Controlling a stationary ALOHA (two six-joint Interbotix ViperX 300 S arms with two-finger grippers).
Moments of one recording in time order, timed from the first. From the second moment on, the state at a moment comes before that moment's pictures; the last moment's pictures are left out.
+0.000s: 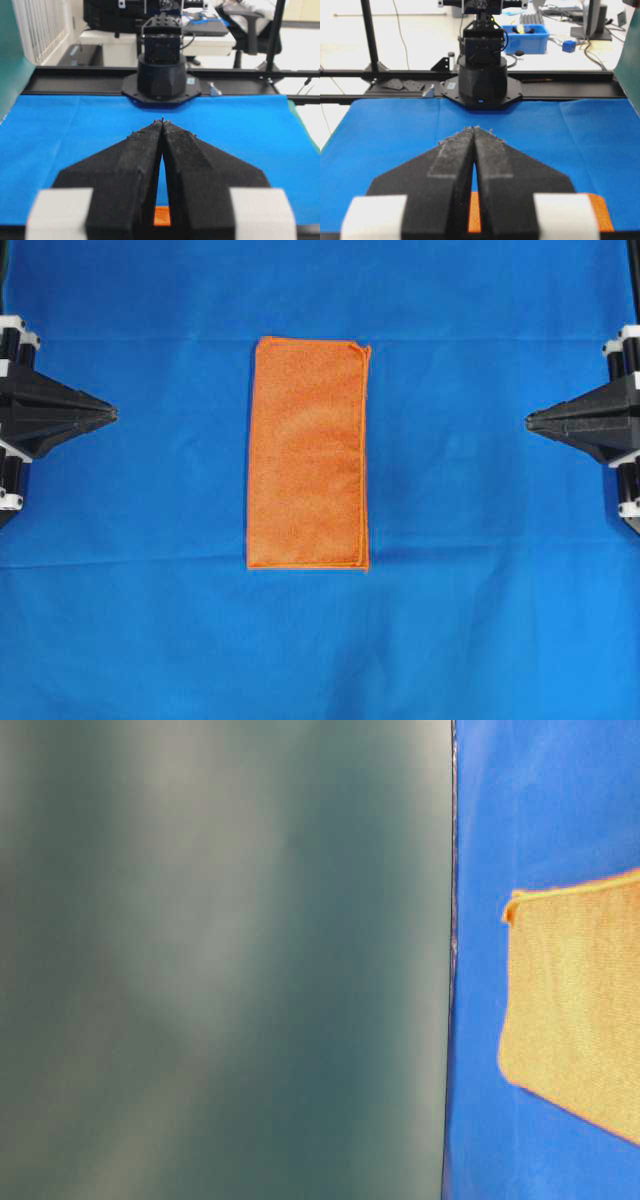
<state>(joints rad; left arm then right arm) 0.00 -0.97 1.18 0.00 -0.29 0.00 0.00 -0.96 1.19 0.00 -0.29 0.00</state>
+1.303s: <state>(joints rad) 0.40 0.08 0.94 -0.04 -0.50 -0.09 -0.42 0.12 0.69 -0.03 -0.07 0.03</state>
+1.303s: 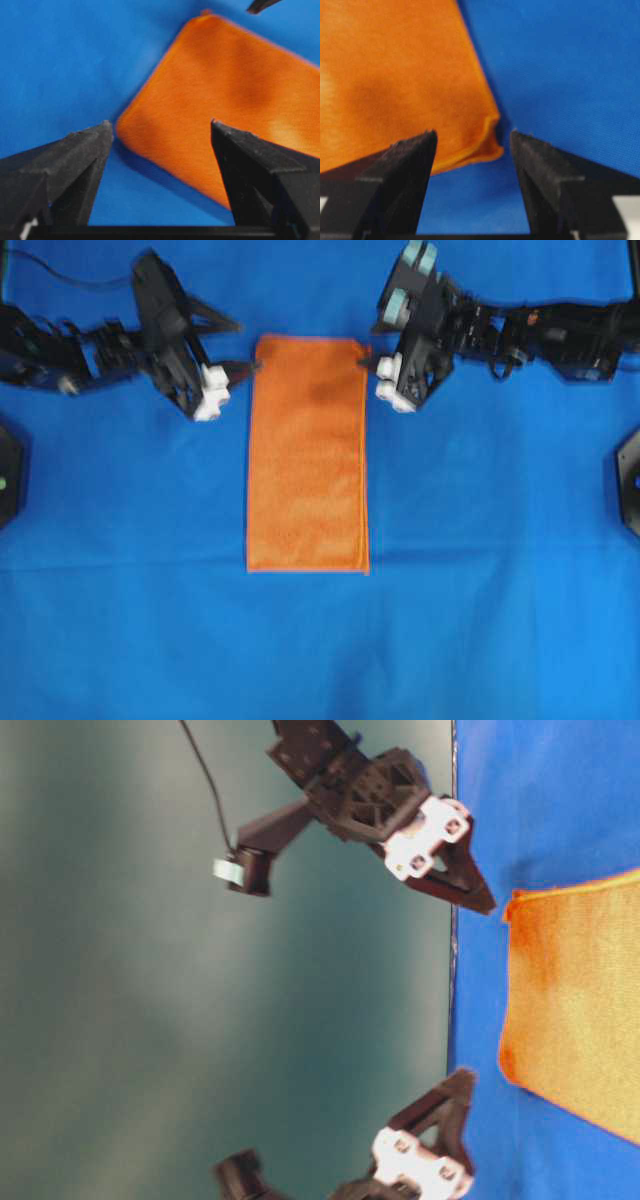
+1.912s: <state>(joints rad) 0.43 0.25 0.85 -0.04 -0.48 -0.06 -0.43 0.24 0.65 -0.05 -0.11 0.03</state>
